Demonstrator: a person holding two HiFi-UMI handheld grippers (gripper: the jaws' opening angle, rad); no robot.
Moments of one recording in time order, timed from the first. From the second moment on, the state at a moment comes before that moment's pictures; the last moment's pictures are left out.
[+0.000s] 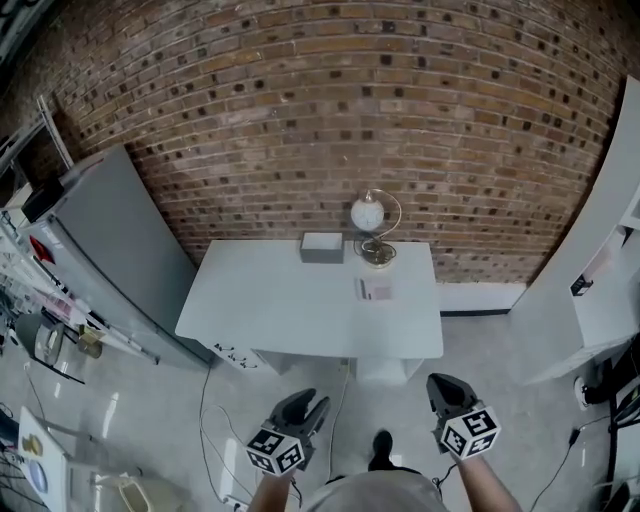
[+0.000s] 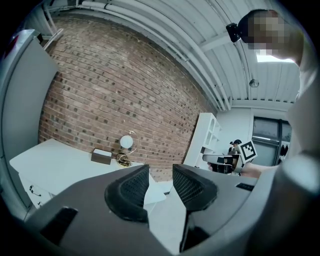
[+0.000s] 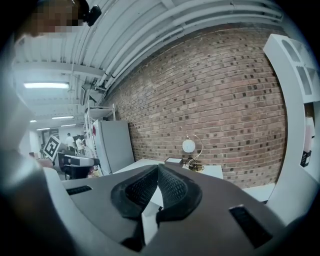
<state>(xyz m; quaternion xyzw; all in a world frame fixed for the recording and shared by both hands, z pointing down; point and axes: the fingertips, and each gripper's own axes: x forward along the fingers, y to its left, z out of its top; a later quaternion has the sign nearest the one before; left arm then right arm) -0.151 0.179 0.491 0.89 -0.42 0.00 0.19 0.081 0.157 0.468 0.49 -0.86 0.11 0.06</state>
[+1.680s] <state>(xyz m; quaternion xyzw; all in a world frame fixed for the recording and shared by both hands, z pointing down) -0.100 -0.051 0.522 0.86 -0.45 0.02 0.22 0.125 -0.092 0.511 0.45 -0.87 0.15 0.10</state>
